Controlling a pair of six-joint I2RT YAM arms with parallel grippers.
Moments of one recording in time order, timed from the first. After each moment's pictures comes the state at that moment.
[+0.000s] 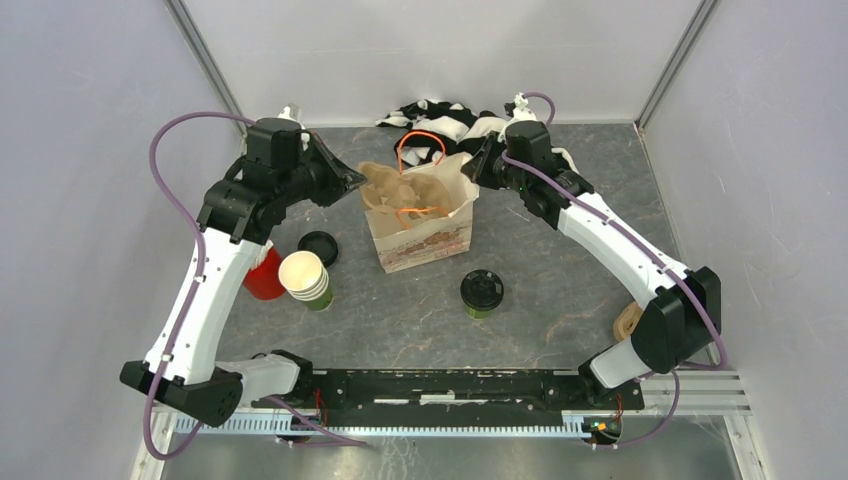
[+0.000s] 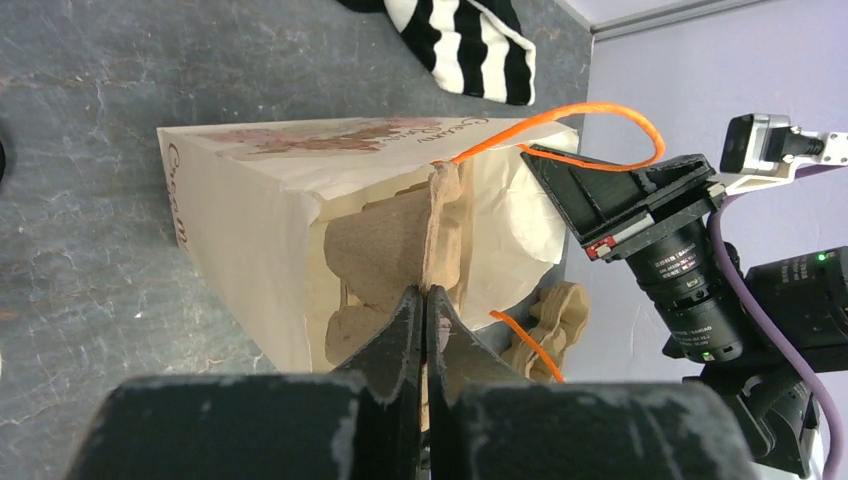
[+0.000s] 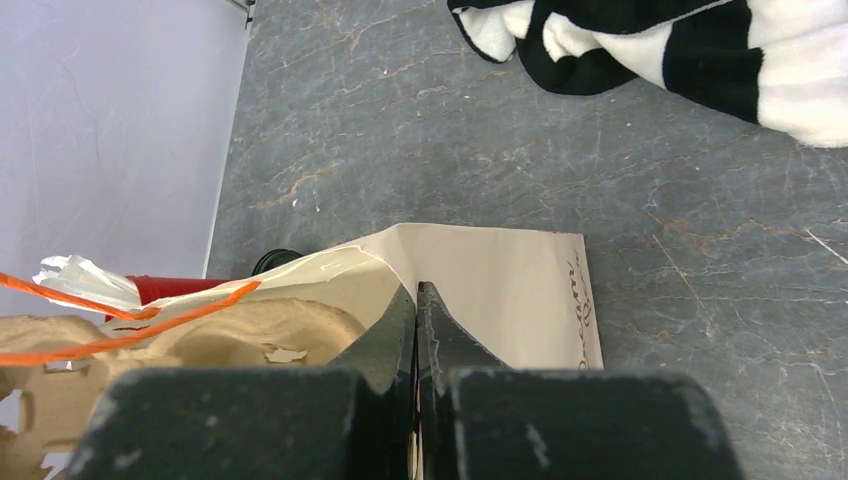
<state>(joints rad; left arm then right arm) -0.36 1.22 1.60 -0.93 0.09 -0.87 0.52 1.51 1.35 -0.27 -0.01 0.65</state>
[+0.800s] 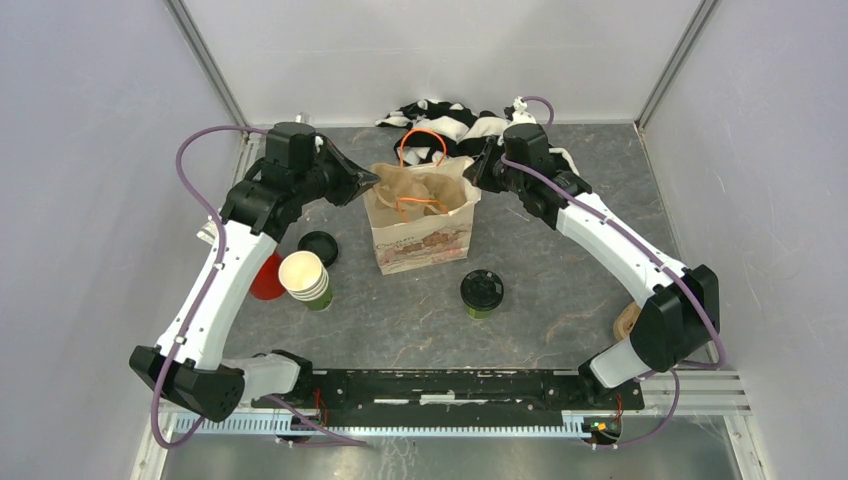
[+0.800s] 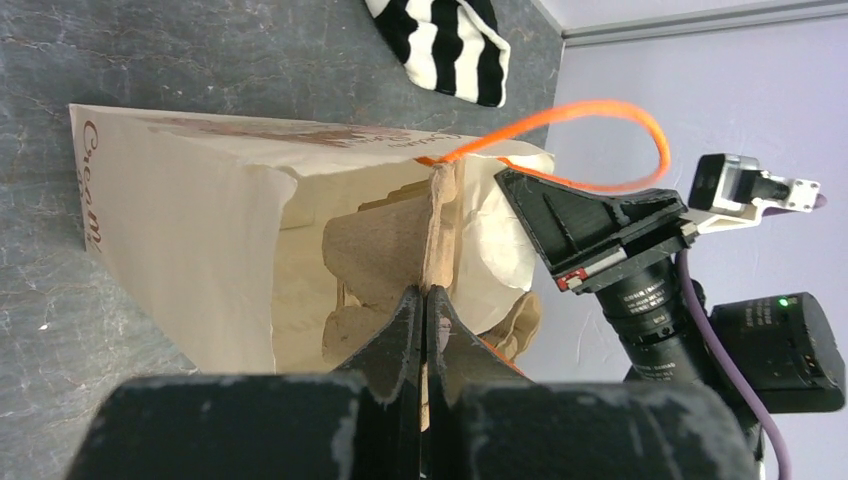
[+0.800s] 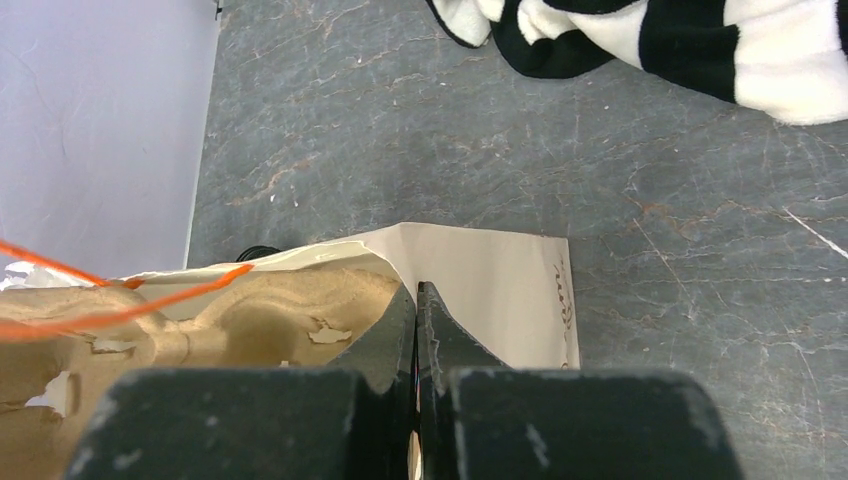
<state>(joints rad) -0.36 1.23 1.46 -0.76 0.15 -1.02 0.52 1.52 1.34 -0.28 0.01 0.65</state>
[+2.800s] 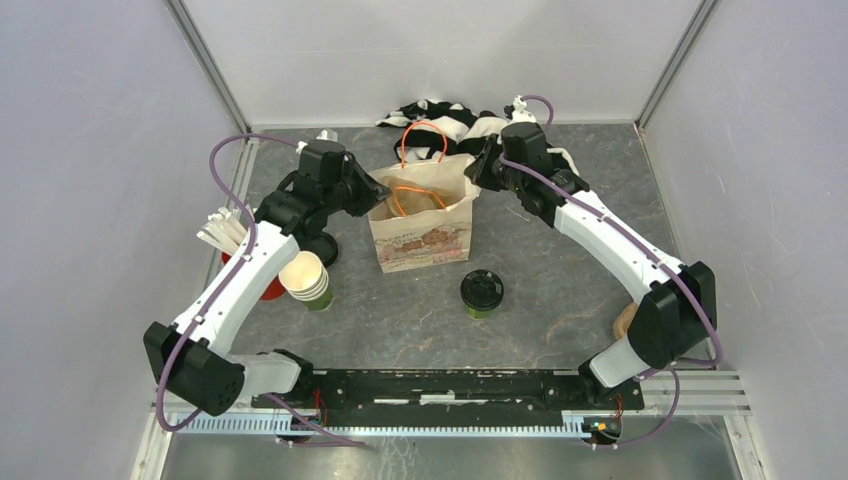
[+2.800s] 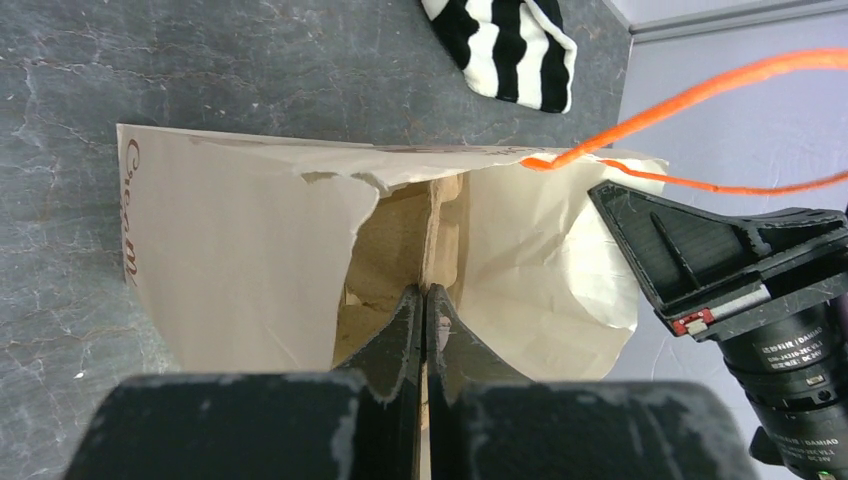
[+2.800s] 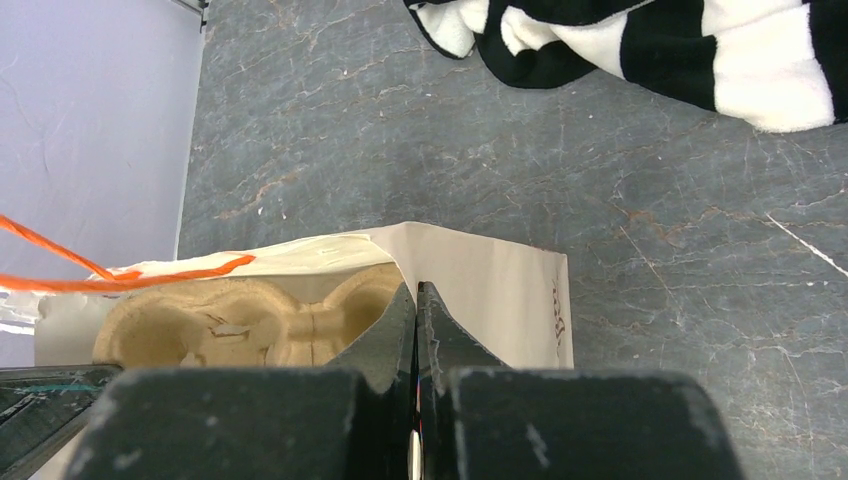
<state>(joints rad) -0.44 1.27 1.27 -0.57 0.03 -0.97 0.52 1.54 1.36 -0.29 0.05 0.65</state>
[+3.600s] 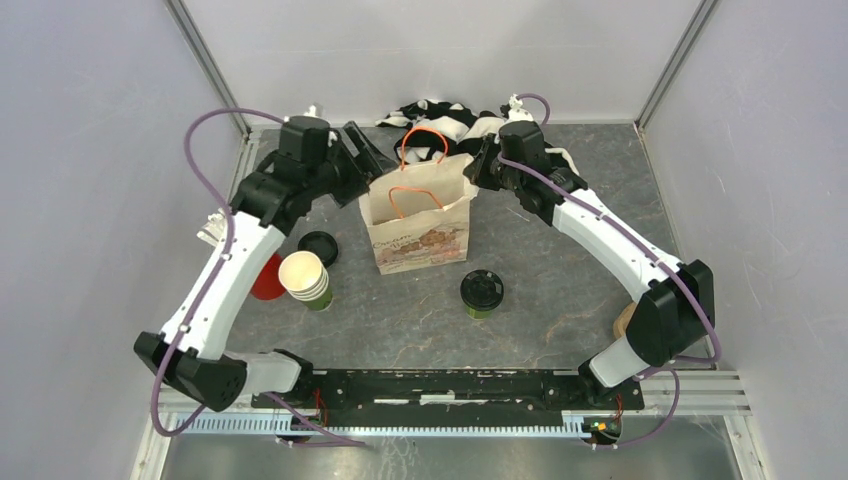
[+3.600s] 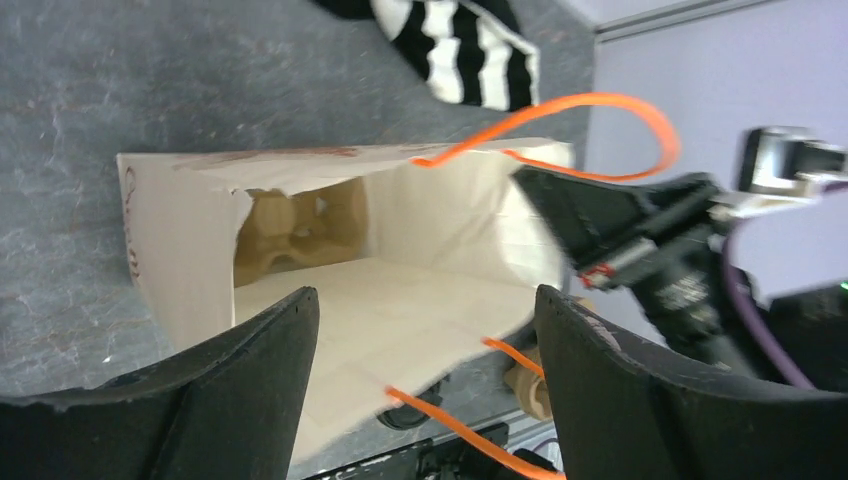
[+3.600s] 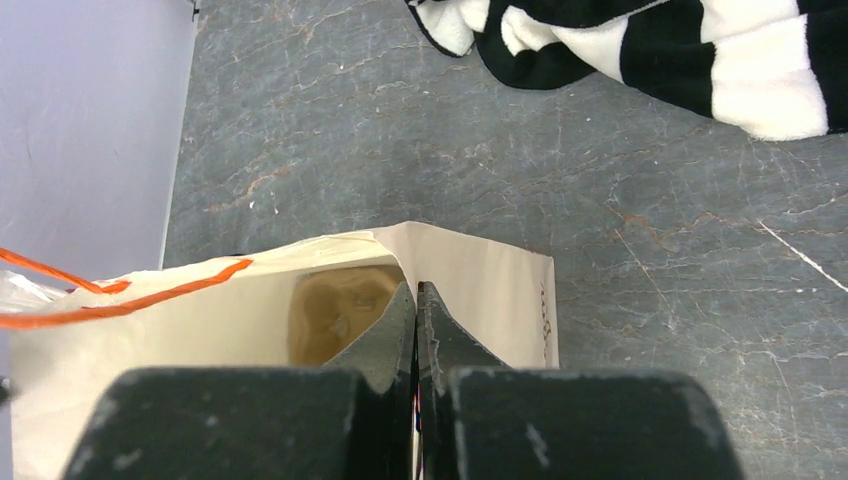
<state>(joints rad) -0.42 1.30 1.47 -0.76 0.04 -0.91 0.52 1.55 1.37 -0.30 0.05 0.62</state>
